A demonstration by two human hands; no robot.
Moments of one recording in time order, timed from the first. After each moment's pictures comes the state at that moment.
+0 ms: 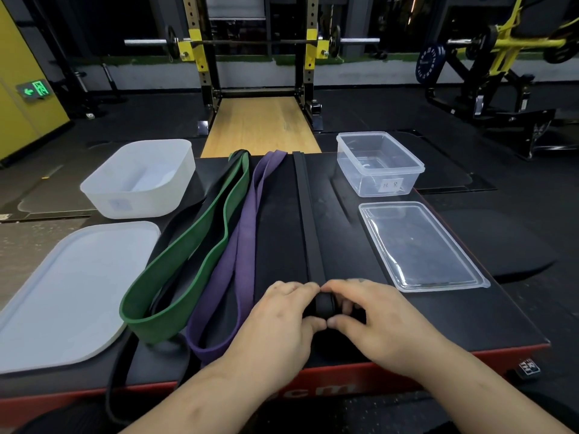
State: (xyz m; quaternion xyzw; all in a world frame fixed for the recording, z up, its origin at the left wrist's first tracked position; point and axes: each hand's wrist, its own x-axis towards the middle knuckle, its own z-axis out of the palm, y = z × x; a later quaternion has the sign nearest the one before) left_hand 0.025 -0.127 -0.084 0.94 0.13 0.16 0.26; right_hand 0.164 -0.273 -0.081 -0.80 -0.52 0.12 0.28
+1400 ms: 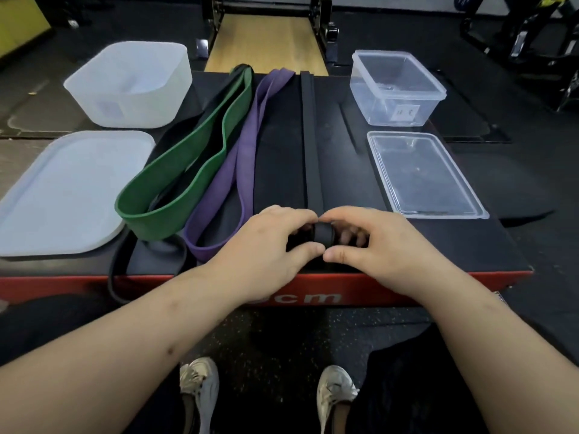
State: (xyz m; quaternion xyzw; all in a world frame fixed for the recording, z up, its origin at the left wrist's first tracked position) left_hand 0.005 -0.133 -0.086 0.94 0.15 0.13 0.26; right_hand 0.158 -0.288 -0.078 -0.79 -0.50 0.18 0.31
